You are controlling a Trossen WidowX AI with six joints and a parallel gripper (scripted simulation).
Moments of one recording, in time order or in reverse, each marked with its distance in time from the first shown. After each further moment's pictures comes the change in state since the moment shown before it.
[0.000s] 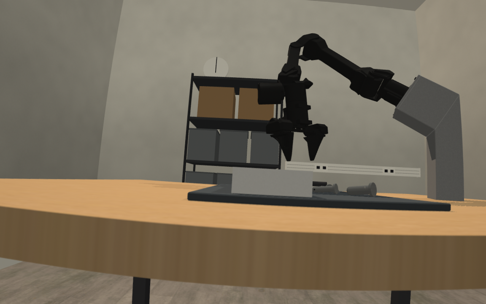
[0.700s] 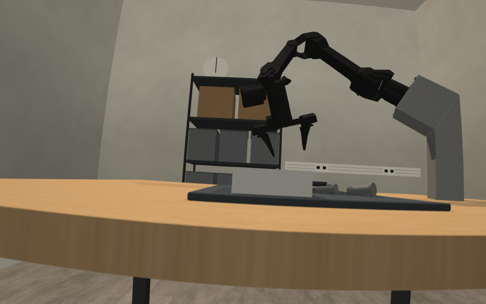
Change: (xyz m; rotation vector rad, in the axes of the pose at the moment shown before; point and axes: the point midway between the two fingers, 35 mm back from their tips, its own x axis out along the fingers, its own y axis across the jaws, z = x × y) arm -0.026 -0.021 0.067 0.659 -0.070 -0.185
